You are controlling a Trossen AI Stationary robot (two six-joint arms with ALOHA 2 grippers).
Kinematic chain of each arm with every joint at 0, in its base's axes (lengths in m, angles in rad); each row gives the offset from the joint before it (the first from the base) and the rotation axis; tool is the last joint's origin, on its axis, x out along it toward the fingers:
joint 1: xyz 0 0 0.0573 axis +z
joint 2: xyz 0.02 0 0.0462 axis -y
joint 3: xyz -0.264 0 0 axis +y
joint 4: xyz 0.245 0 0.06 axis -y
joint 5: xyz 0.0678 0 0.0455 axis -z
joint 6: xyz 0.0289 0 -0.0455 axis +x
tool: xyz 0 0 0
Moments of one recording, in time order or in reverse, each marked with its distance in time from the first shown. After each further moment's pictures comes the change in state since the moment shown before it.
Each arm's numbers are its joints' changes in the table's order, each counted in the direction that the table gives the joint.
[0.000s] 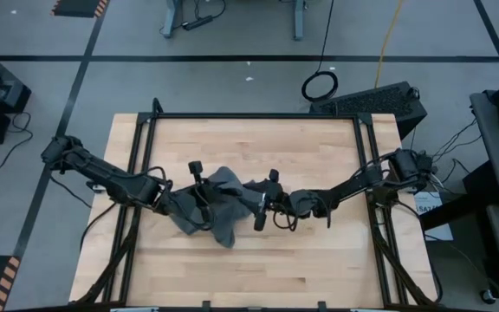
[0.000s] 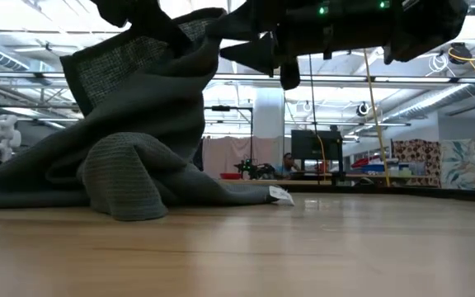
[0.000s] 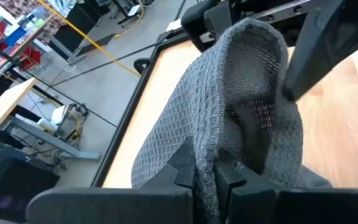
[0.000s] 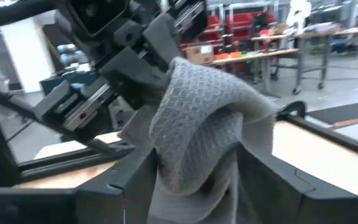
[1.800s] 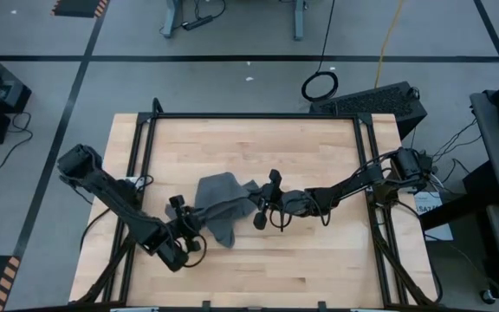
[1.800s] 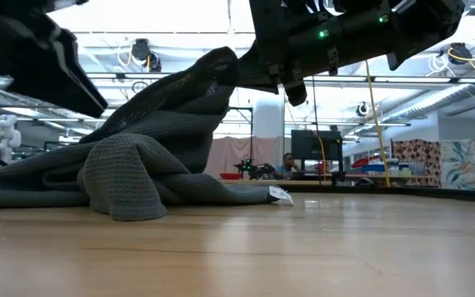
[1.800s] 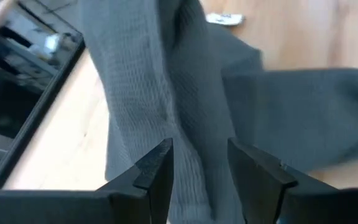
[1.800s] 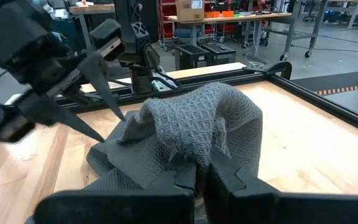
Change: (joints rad) left arm -0.364 -0.282 0.008 -0.531 -0.167 -0.947; right arm -0.023 0.019 0.000 -0.244 0.012 0.028
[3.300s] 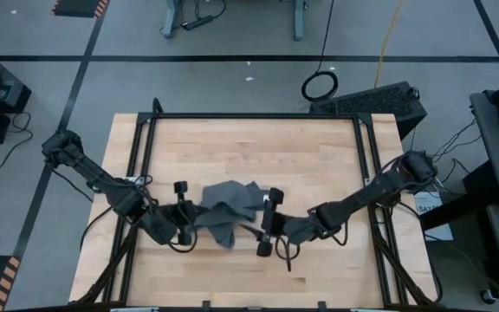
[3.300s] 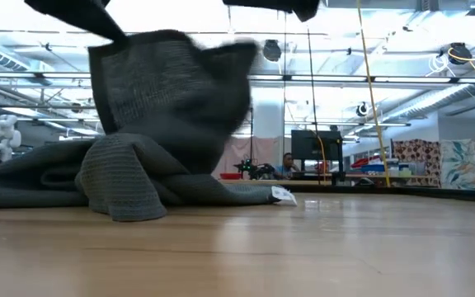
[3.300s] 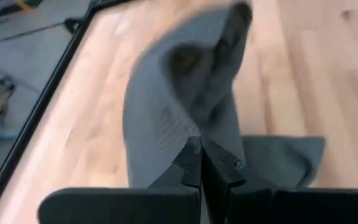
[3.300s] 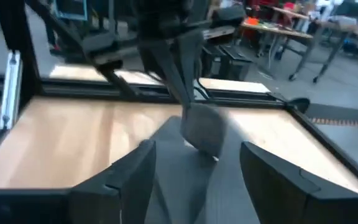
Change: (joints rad) left arm 0.114 0.354 -0.001 0.203 0.243 0.543; right arm 0.222 0.070 -0.281 -0.471 0.163 -0.142
